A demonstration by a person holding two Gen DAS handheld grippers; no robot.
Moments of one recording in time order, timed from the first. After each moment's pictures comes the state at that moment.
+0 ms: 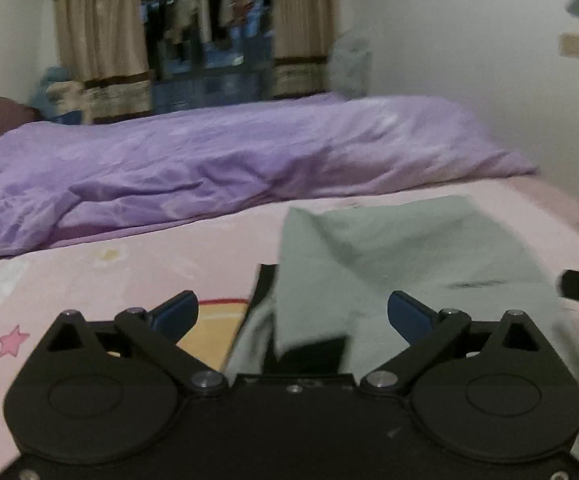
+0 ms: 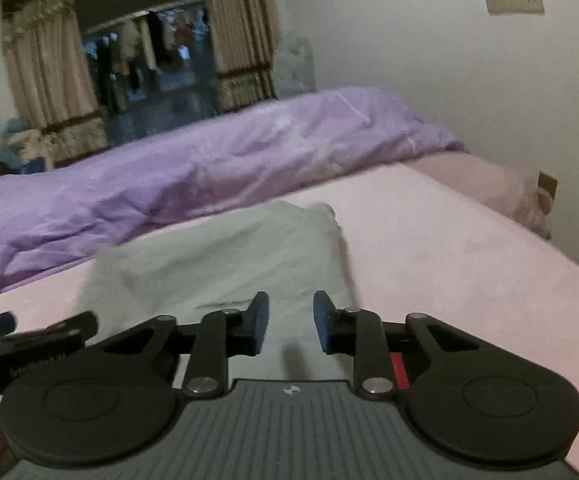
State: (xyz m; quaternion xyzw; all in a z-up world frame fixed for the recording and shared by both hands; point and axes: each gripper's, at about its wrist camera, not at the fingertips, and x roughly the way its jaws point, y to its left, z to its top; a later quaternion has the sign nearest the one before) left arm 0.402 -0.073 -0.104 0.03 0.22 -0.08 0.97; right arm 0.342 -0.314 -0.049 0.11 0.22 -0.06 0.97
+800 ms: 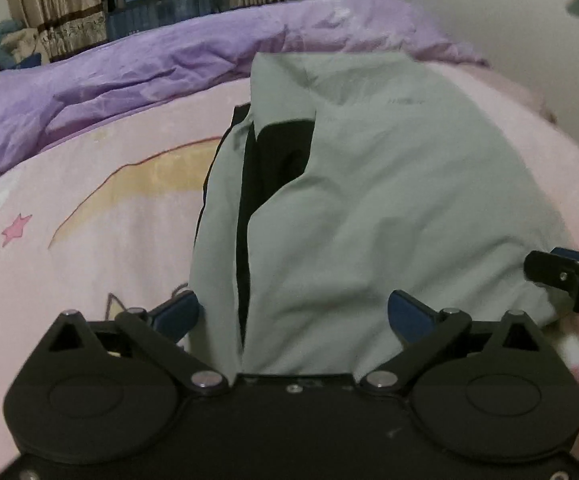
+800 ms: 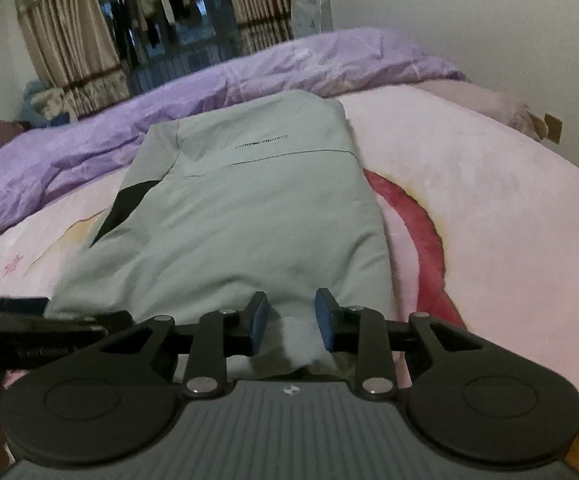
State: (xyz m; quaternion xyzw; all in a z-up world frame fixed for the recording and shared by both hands) left arm 0.308 -0.054 -0.135 0.06 0.35 -0.12 0.92; right arm 0.264 -0.288 -0.092 0.13 0.31 -0.02 0.94
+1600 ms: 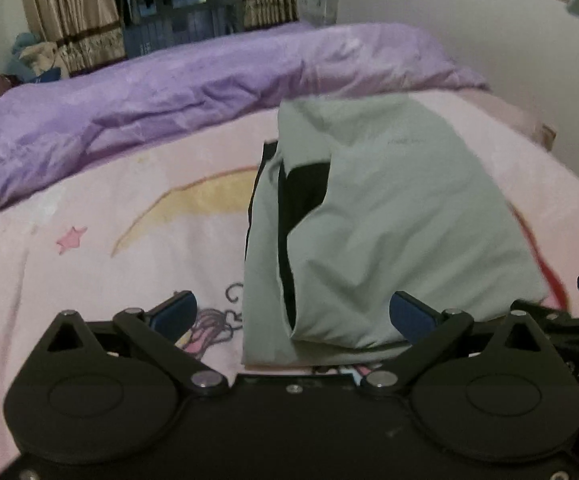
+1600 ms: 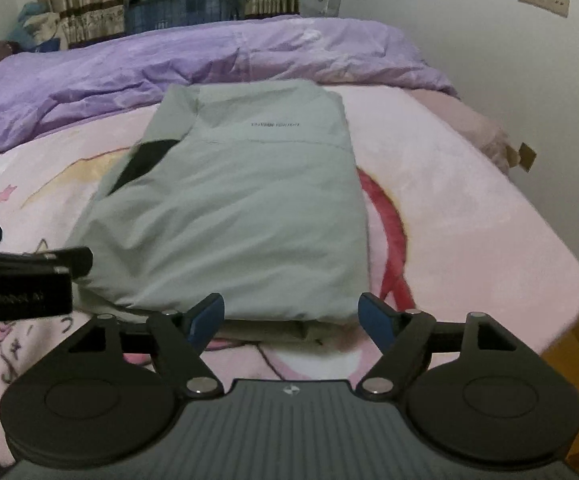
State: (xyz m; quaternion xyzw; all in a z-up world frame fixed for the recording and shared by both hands) left arm 0.250 -0.033 -0.073 0.06 0.33 -0.10 0.93; right arm 0.232 -0.236 -0.047 0.02 0.37 -0.07 0.93
